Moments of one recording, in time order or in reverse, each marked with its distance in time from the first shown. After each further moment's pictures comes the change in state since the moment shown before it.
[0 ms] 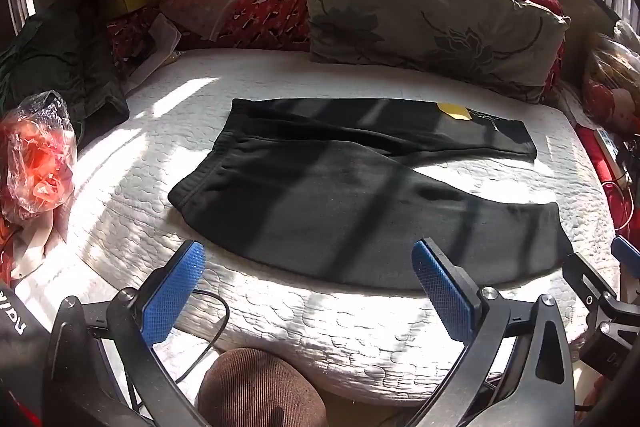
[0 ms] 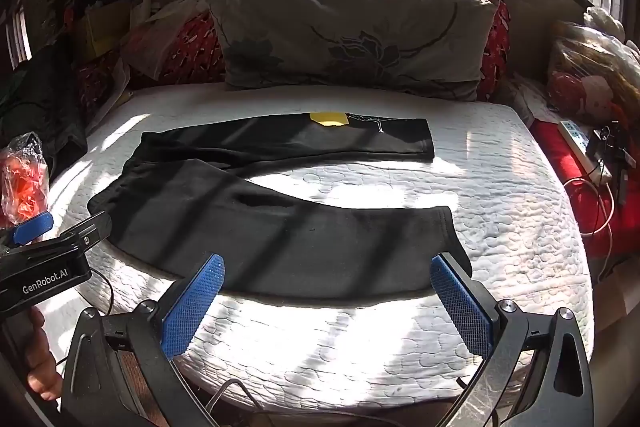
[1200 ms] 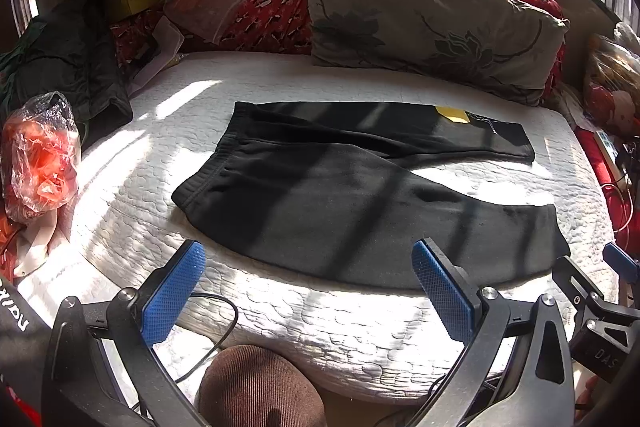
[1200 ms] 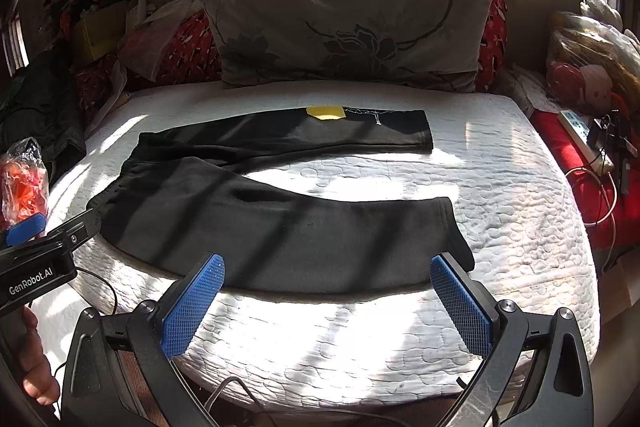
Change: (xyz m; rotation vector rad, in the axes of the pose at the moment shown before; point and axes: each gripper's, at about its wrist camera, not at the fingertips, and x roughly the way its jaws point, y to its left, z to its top) left arm -0.008 -0.003 -0.001 0.000 -0.010 0.011; right arm 0.004 -0.005 -0.005 0.027 0.012 0.007
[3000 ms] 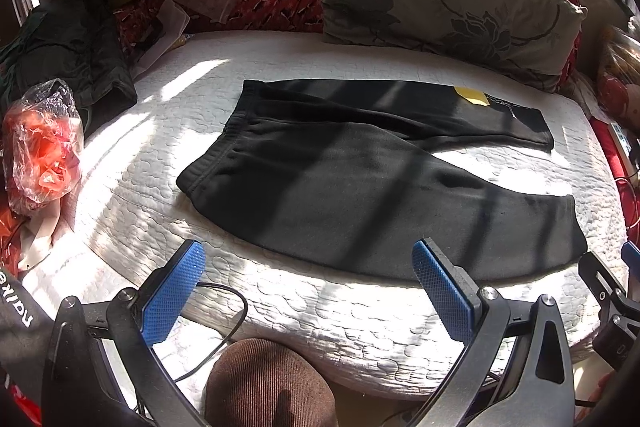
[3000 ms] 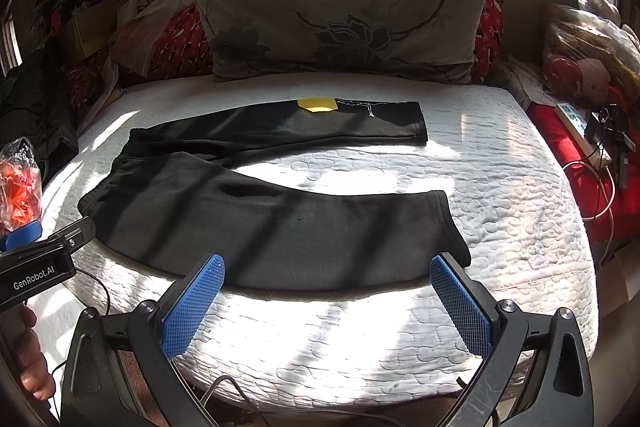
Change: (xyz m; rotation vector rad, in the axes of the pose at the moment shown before) left arm 0.020 0.008 -0.001 -0.006 0.073 0.034; right arm 0.008 -0.006 0.001 0.012 0.029 -0.020
